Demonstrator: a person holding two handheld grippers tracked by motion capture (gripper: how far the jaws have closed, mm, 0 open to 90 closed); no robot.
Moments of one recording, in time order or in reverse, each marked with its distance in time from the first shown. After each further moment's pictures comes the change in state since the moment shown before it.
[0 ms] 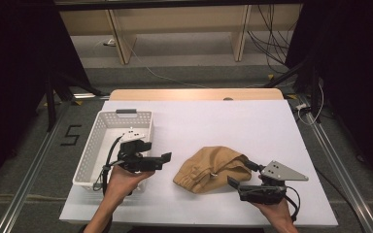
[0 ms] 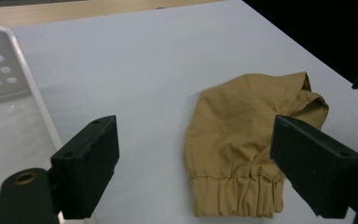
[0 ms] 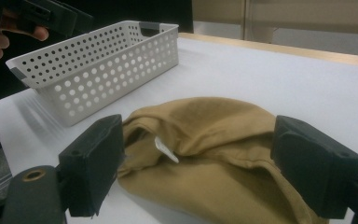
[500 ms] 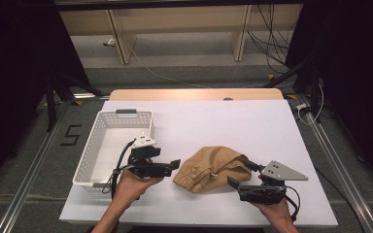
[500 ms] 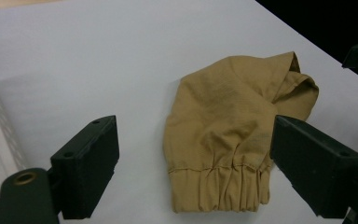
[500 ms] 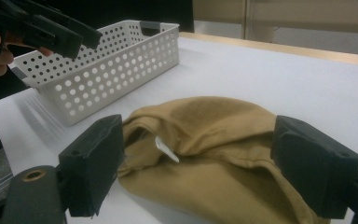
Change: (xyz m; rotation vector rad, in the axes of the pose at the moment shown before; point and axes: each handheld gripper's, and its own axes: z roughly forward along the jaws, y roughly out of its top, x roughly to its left) left arm -0.015 -0.009 0.017 0.041 -0.030 0.025; right arm 0.000 0.000 0.000 0.004 0.002 0.001
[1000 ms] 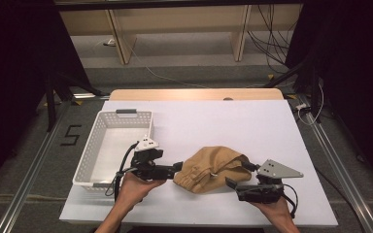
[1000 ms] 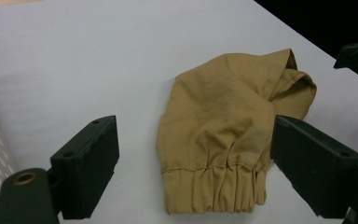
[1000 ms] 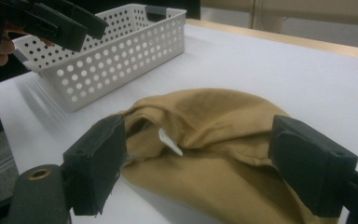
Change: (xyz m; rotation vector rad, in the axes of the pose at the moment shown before) left arm -0.005 -0.006 0.004 -0.010 -0.003 0.006; right arm 0.001 0.004 0.007 0.066 0.024 -0.041
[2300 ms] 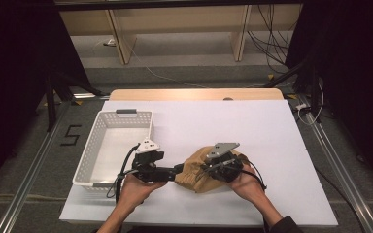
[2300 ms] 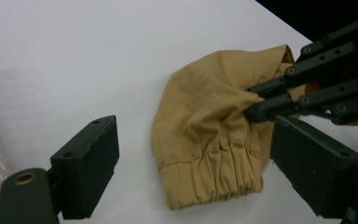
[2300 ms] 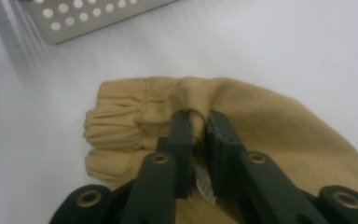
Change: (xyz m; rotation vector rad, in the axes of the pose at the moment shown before) left arm -0.001 -0.003 0.001 0.002 0.002 -0.002; right arm 0.017 0.048 0.097 0.381 0.064 -0.240
